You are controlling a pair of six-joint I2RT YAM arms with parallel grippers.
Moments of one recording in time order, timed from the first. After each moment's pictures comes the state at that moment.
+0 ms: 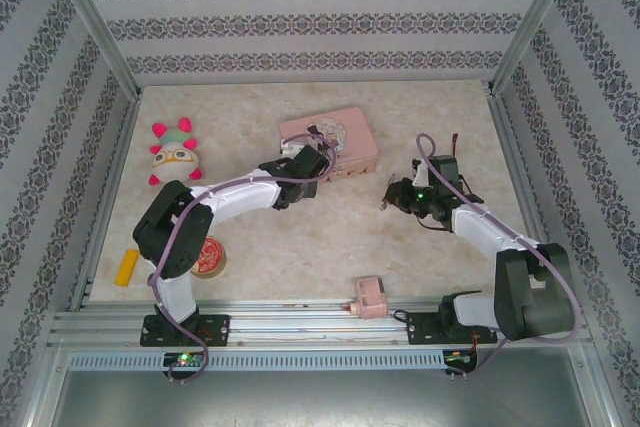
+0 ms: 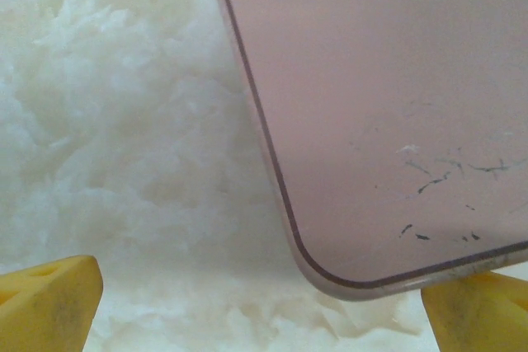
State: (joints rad) left arm -0.68 1.84 1.24 -0.49 -0.54 -0.54; right arm 0.13 1.31 0.61 -0.17 -0.53 0.62
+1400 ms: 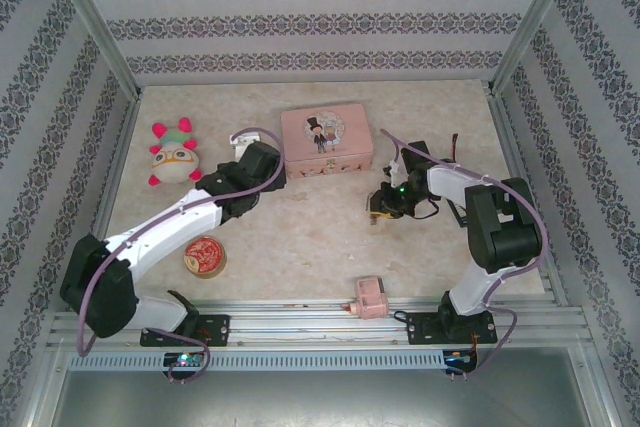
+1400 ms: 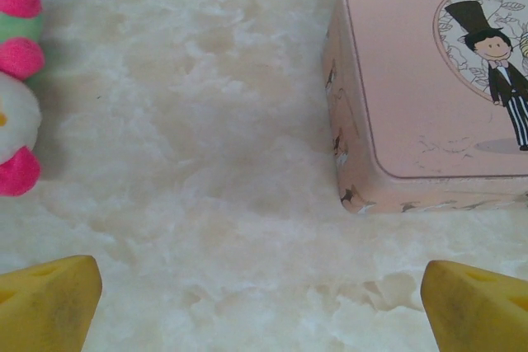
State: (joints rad) left arm -0.60 1.35 0.99 -0.47 -0.52 -0.57; right arm 0.18 1.72 0.94 -0.58 -0.58 0.33
